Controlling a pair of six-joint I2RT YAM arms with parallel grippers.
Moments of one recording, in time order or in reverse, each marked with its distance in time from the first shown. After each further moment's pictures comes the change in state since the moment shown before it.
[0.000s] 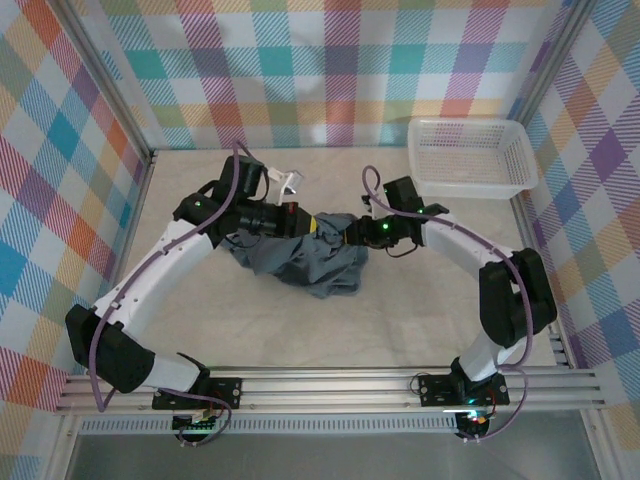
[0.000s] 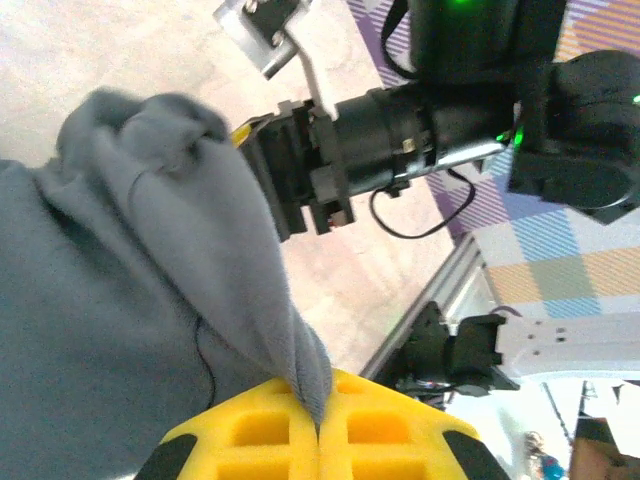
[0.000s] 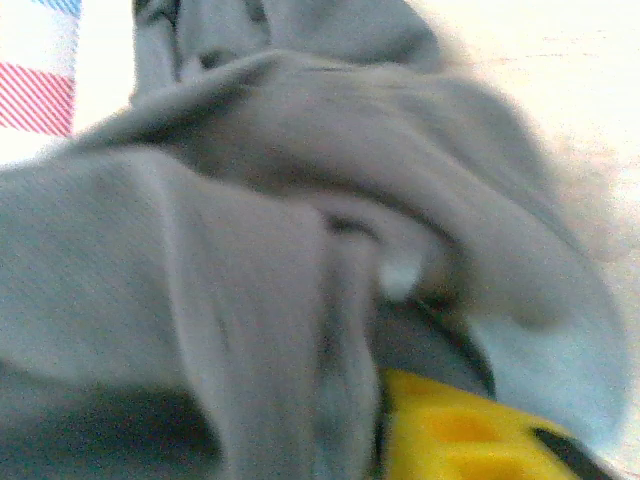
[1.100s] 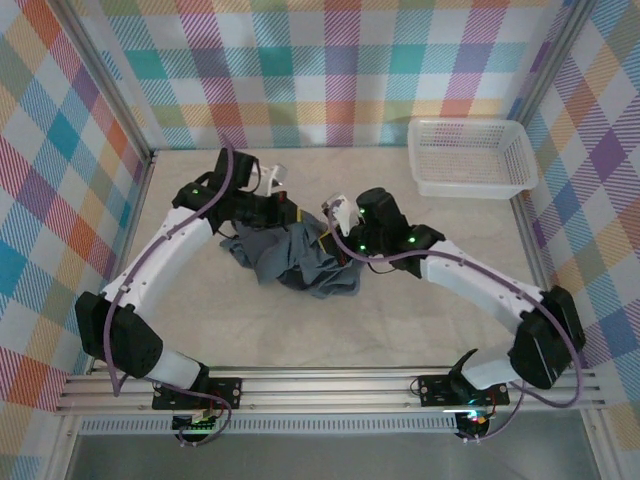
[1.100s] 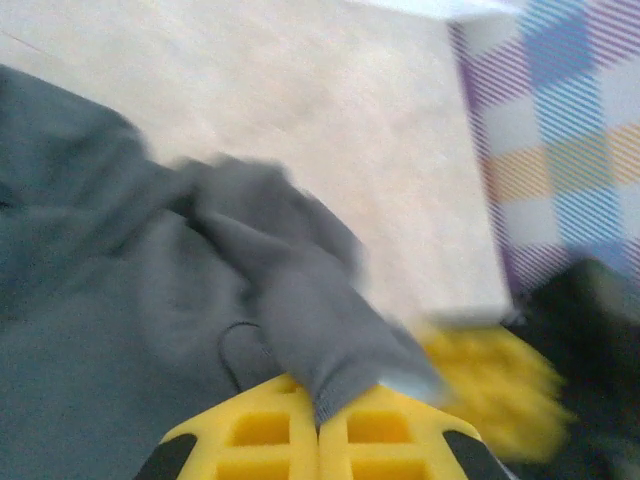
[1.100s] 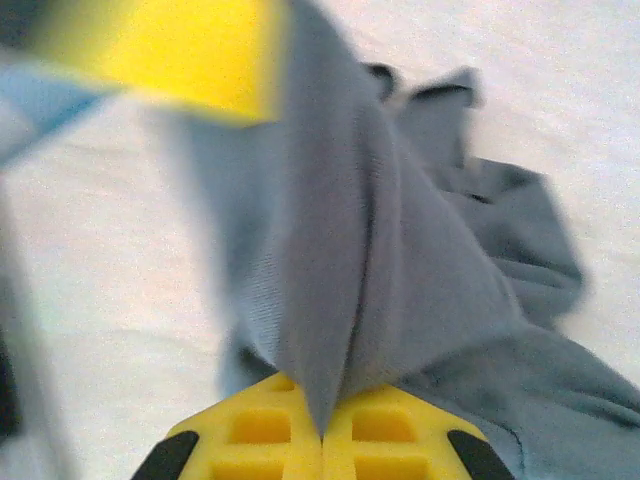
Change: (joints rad) left arm 0.120 0.086 0.027 -0.045 -0.129 -0.003; right arm 0.300 -0.259 -0.018 0.138 0.185 -0.341
